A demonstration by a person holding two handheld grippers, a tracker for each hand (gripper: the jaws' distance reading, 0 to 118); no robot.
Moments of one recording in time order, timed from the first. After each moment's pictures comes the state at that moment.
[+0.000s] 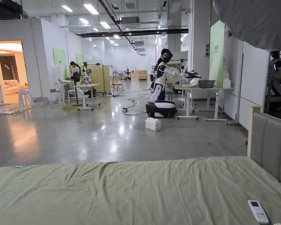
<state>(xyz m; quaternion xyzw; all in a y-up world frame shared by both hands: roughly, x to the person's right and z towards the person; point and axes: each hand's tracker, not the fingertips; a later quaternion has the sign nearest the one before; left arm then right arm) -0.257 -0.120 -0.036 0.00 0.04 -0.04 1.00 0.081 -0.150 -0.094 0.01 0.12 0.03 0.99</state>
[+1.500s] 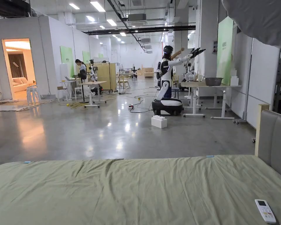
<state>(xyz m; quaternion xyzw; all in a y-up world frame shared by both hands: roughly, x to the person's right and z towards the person) -0.265 -0.110 -0.026 -0.01 0.03 -0.01 1.00 0.073 -0.146 -0.089 0.00 0.09 0.04 0.99</state>
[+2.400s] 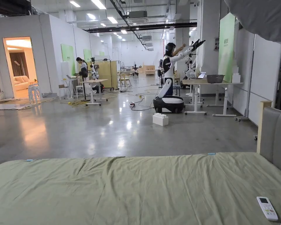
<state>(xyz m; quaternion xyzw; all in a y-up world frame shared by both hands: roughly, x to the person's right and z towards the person) -0.259 -0.103 -0.031 -0.01 0.02 0.00 1.00 0.064 -0.100 -0.083 -0.08 0.06 -0.07 0.99</state>
